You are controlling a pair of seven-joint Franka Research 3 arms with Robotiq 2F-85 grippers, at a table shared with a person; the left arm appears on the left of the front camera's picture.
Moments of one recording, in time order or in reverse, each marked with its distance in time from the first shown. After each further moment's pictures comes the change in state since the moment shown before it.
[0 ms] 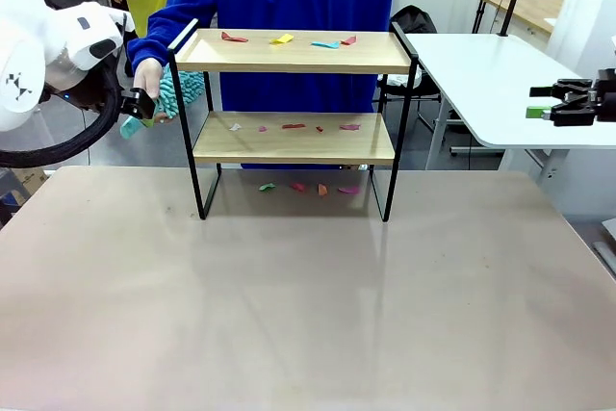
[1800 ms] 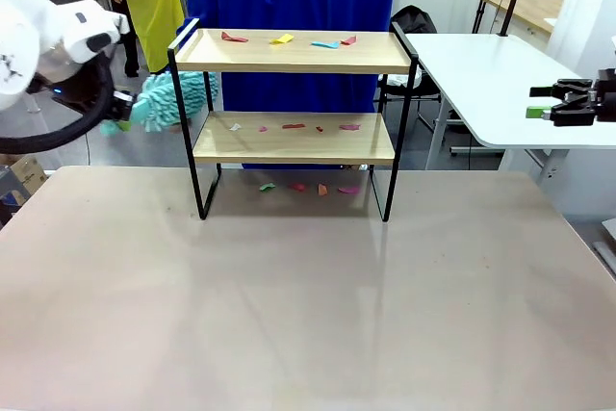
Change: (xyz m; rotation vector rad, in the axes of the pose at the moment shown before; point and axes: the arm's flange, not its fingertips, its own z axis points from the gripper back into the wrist) left arm 0.004 0.018 0.005 0.051 0.111 0.032; right arm 0.000 0.000 0.000 0.000 0.000 0.000
